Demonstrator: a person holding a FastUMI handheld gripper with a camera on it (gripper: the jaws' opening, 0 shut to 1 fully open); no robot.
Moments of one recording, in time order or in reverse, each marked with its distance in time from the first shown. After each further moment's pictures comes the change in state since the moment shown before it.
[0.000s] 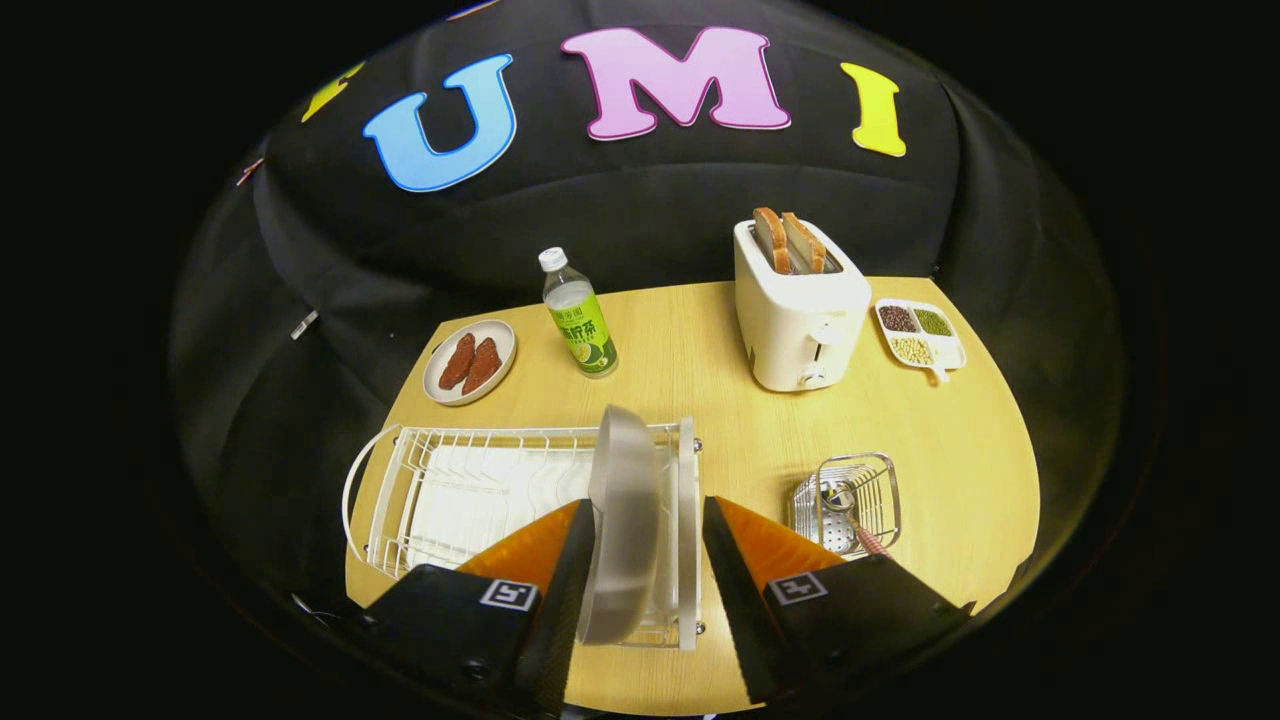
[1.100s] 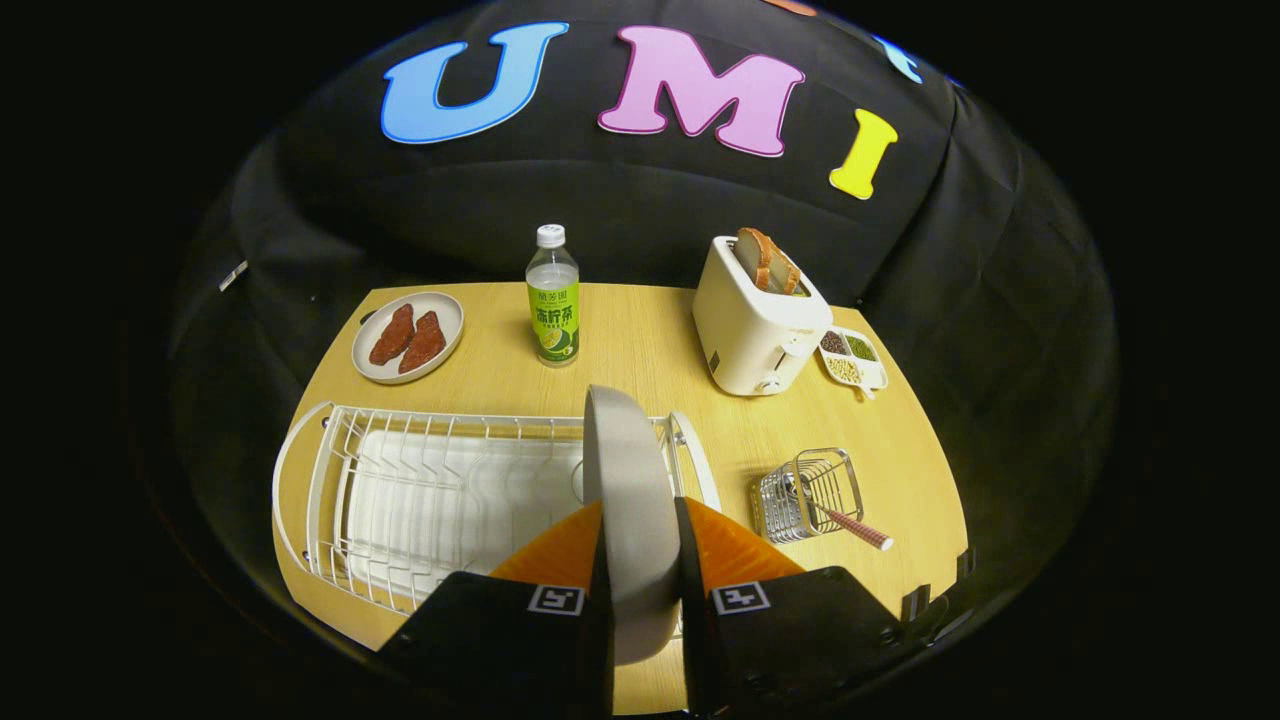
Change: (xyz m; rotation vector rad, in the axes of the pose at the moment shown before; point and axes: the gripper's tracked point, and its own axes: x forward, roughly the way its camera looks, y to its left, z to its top) arm -0.006 0.044 -0.009 -0.160 -0.051 -0.317
